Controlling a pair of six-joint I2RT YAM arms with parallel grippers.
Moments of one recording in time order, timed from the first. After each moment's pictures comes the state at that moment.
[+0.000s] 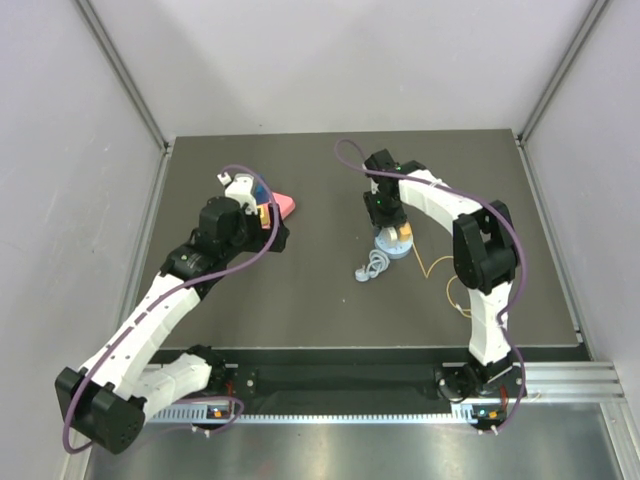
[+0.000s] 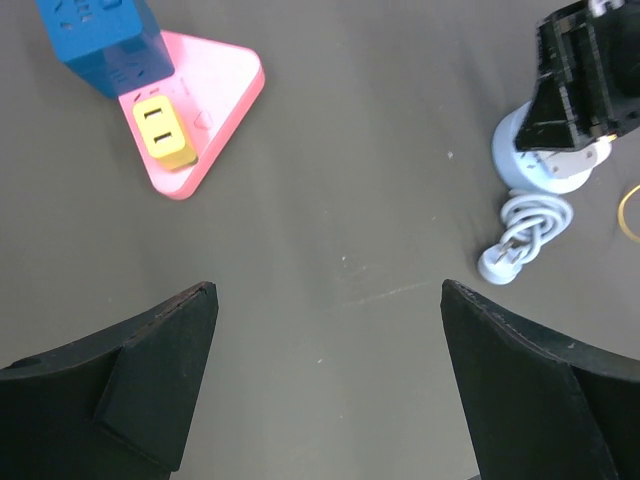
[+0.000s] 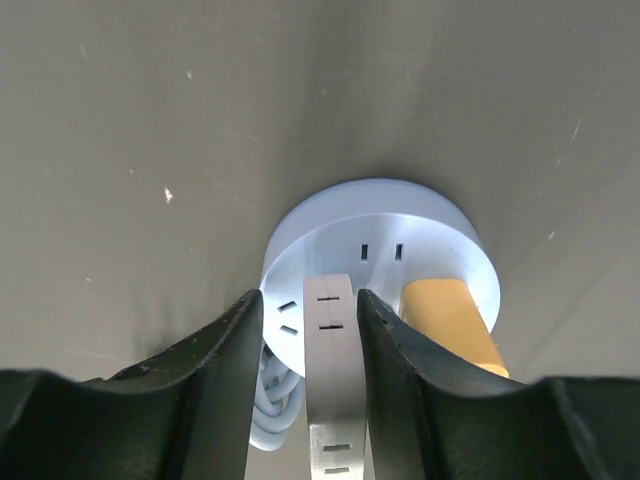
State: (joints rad) left arm -0.44 0.99 0.91 -0.42 -0.04 -0.29; right arm 0.49 2.05 1.65 -0.87 0.06 0.22
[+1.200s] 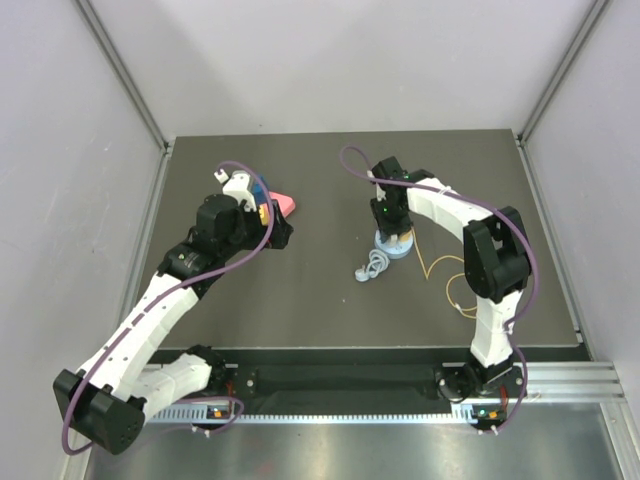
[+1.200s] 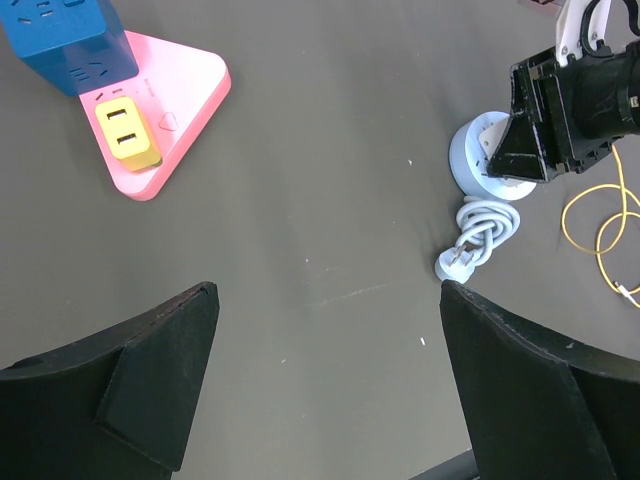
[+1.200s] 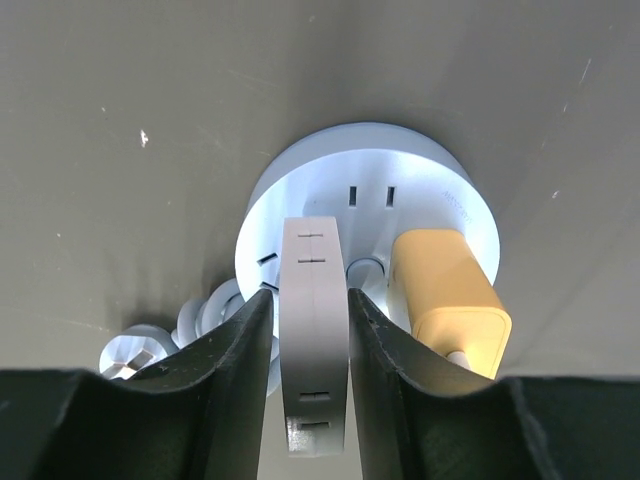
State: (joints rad) left arm -0.44 0.99 0.94 -0.43 0.01 -0.37; right arm 0.47 1.95 1.50 -0.81 0.04 0.18
